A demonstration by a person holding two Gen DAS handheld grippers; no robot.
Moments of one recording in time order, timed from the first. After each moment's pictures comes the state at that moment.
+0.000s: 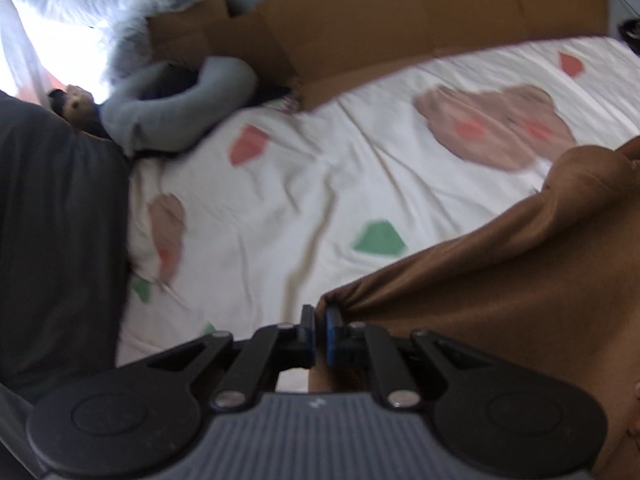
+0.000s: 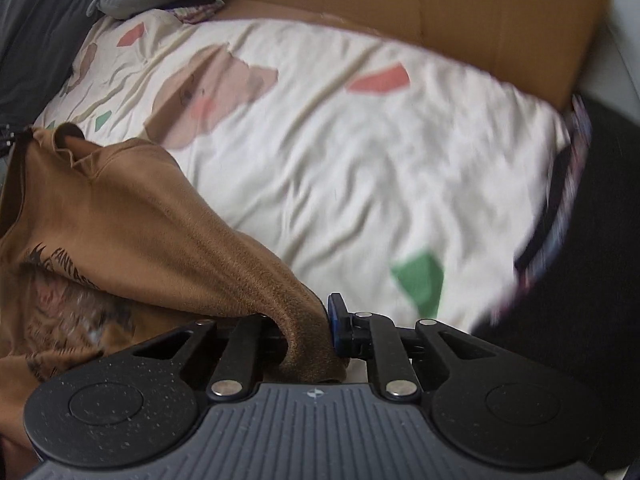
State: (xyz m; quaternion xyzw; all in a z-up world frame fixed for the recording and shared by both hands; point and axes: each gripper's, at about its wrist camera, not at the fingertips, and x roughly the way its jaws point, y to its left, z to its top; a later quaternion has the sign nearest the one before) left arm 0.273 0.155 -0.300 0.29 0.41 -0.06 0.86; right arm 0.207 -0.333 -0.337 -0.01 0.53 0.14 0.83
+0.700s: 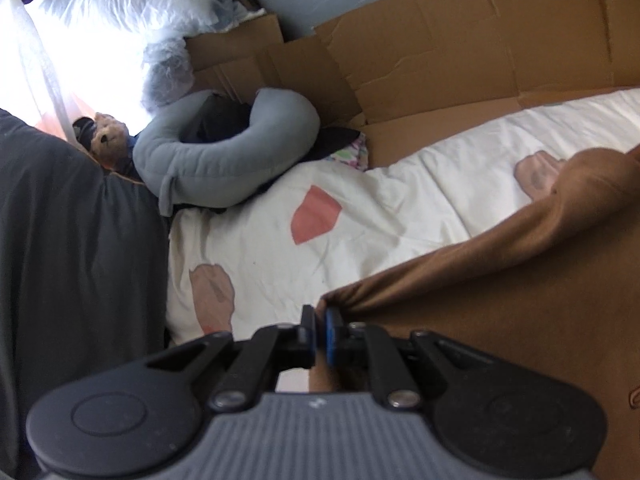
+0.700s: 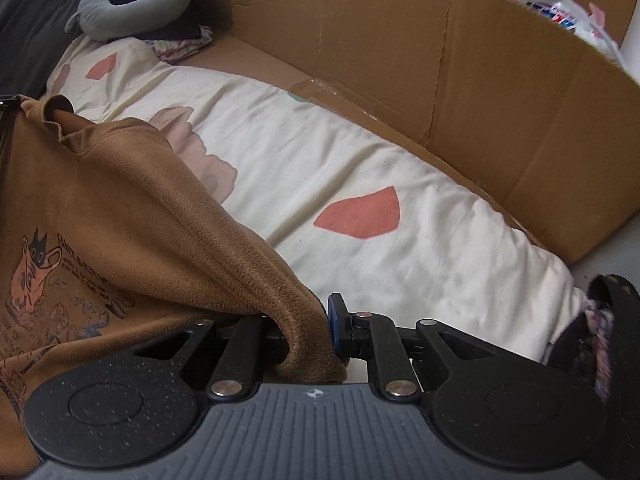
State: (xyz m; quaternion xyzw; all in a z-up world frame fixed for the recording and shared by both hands) left arm 0.375 0.146 -0.305 0.29 0.38 0.00 0.88; right arm 0.343 -0.323 -0.345 -0.06 0.49 0.14 0.86
